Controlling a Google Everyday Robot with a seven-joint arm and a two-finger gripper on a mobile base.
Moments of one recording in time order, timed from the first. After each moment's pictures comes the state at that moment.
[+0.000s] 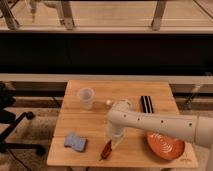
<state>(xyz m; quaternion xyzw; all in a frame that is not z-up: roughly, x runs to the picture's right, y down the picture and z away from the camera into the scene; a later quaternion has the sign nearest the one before) 0.030 0.287 0.772 -0.35 -0.23 -0.33 0.85</state>
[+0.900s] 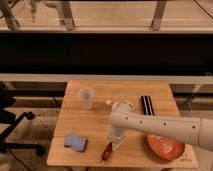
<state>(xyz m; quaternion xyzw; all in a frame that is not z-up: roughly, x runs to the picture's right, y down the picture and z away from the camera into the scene) 0.035 0.292 0.770 -0.35 -0.23 -0.31 0.86</state>
